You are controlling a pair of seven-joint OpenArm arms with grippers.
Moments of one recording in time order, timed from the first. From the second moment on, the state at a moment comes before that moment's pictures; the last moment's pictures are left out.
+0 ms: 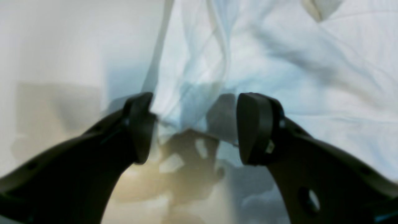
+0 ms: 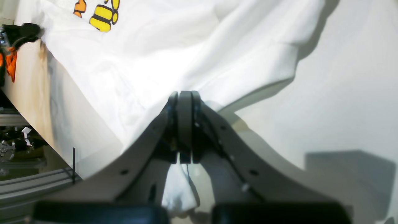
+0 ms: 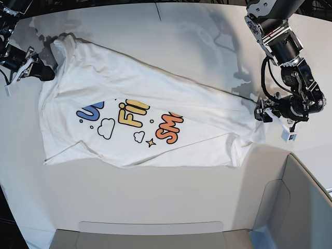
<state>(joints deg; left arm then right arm) -17.4 -13.4 -35.1 67.0 -21.3 -34.0 71.2 -9.9 26.7 39.6 75.9 75.2 44.4 -83.2</state>
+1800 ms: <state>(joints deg) -18.4 -19.0 -35.1 50.7 -26.3 -34.6 68.8 -22.3 20.5 39.0 91.0 80.4 44.4 -83.1</state>
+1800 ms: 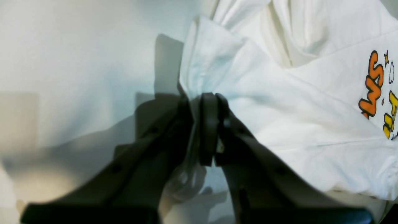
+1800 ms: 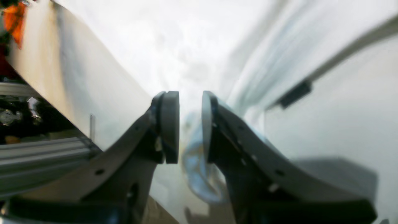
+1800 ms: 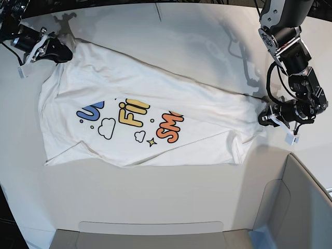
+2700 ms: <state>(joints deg) -18.4 -18.9 -35.1 50.7 -26.6 -34.6 69.4 -19.2 20.3 40.3 84.6 69.7 44.4 -82.4</state>
